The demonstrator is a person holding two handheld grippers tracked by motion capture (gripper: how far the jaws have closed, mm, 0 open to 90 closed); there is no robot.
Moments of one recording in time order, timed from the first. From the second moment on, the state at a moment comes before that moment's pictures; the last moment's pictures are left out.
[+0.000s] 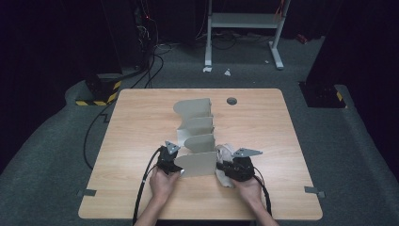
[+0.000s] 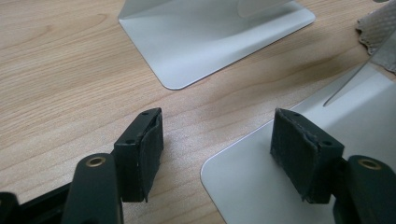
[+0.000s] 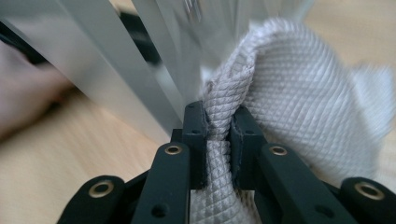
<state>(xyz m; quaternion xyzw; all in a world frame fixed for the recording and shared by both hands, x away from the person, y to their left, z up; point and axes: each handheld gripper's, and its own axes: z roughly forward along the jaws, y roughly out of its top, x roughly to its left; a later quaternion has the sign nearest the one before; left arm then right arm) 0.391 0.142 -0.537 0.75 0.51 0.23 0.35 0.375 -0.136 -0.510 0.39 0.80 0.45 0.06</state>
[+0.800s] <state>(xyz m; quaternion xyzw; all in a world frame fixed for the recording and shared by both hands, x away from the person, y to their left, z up) 0.391 0.141 -0.537 0.76 0.50 0.23 0.36 0.404 -0.132 -0.438 0.35 0.78 0.51 0.11</state>
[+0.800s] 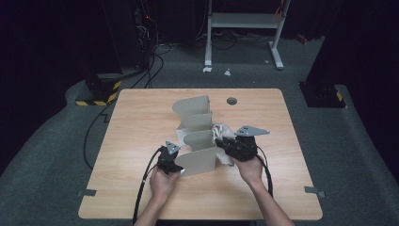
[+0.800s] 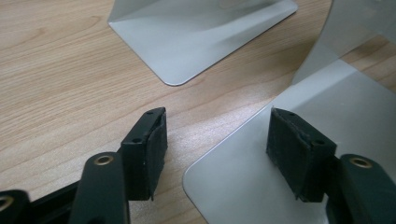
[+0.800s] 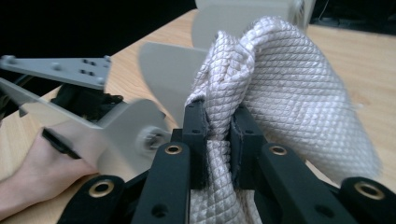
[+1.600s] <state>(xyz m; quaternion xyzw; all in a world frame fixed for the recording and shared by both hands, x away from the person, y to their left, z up) 0.390 0.141 -0.537 0.77 0.49 0.22 0.36 0.431 -0.131 -0.495 0.41 0.79 0.45 0.06</state>
